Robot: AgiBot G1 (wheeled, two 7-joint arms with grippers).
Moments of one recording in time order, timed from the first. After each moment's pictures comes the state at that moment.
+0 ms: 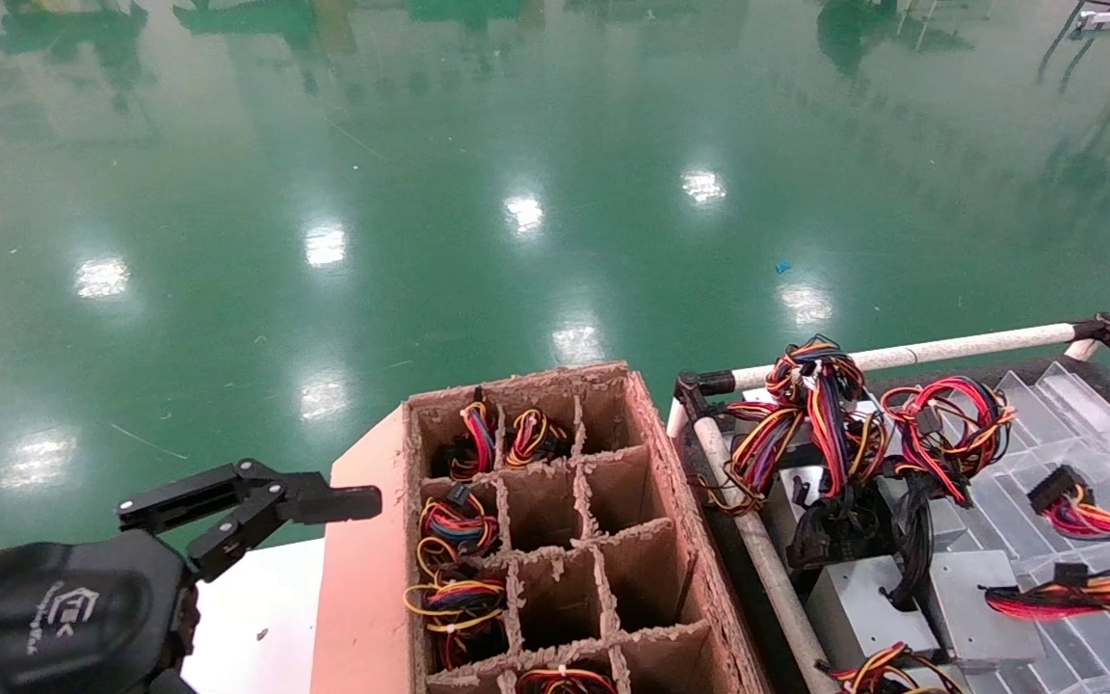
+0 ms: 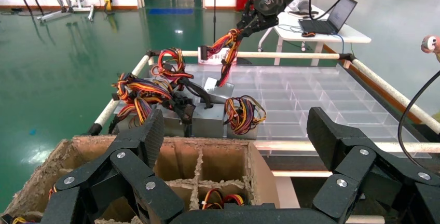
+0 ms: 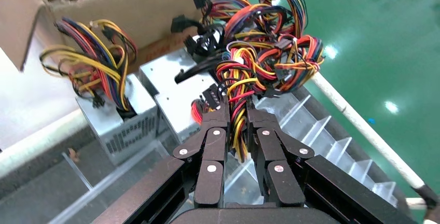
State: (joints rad) left arm -1.09 0.59 0.34 -1.27 0.69 1.47 -0.16; right arm 1.62 -0.12 -1.02 0.53 -0.73 -1.58 -0.49
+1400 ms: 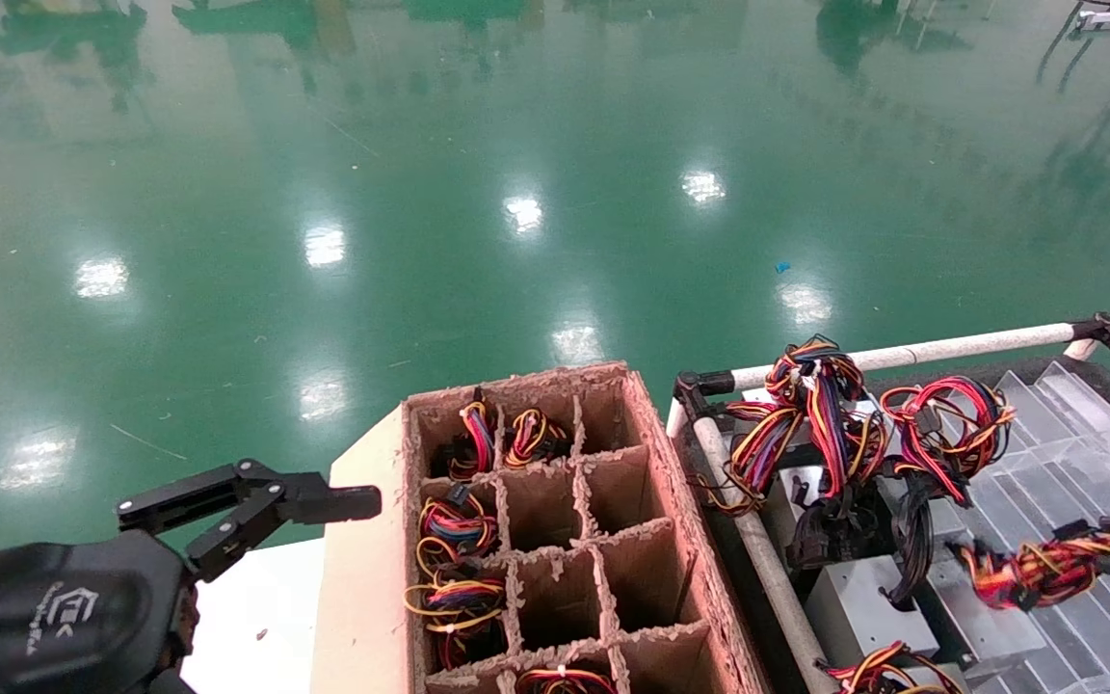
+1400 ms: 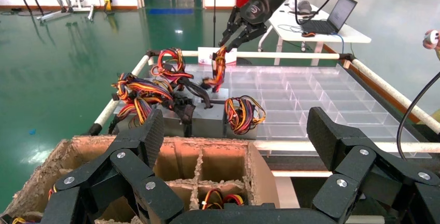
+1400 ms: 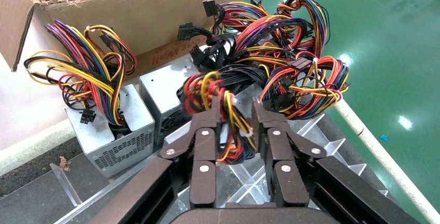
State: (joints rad) left arm -1.09 0.59 0.34 -1.27 0.69 1.47 -0.15; right arm 1.74 -0.26 -1.08 0.48 -0.83 -1.59 -0.51
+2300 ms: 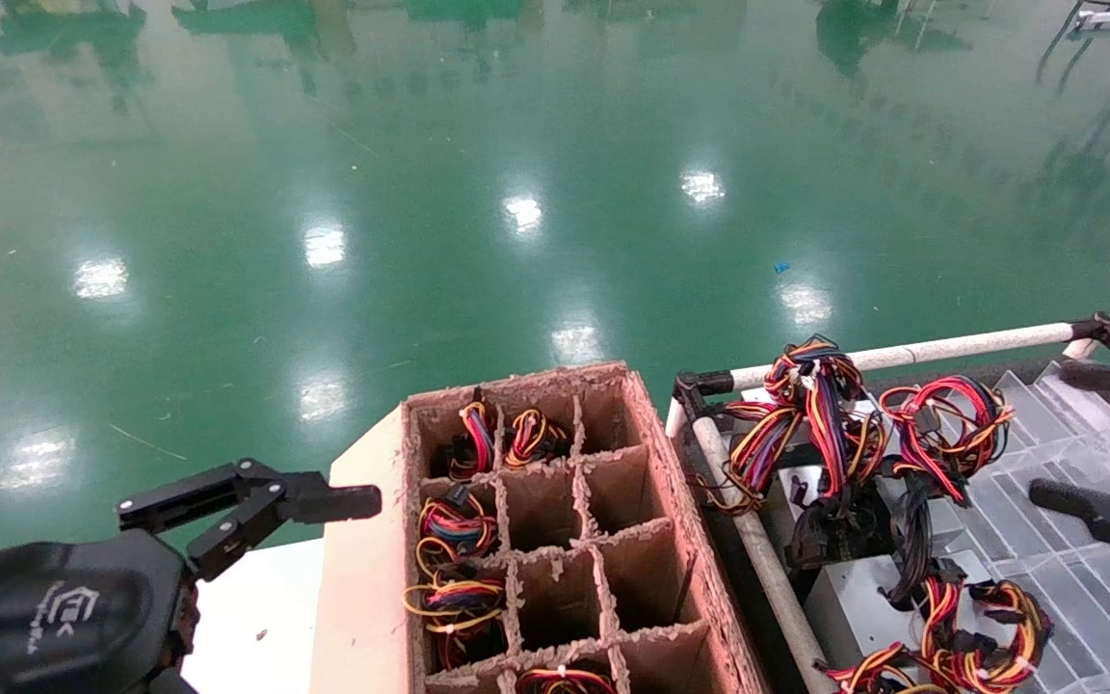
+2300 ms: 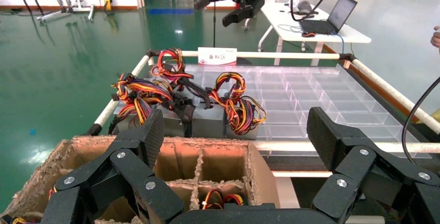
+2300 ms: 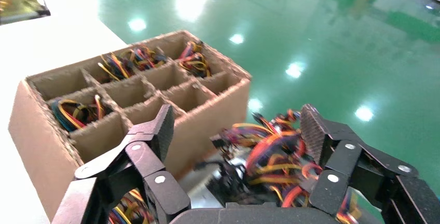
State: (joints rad) left arm -1.09 0.59 0.34 -1.27 0.69 1.47 -0.15; right arm 1.63 -0.29 -1.01 0.62 -0.58 -1.58 -0.28
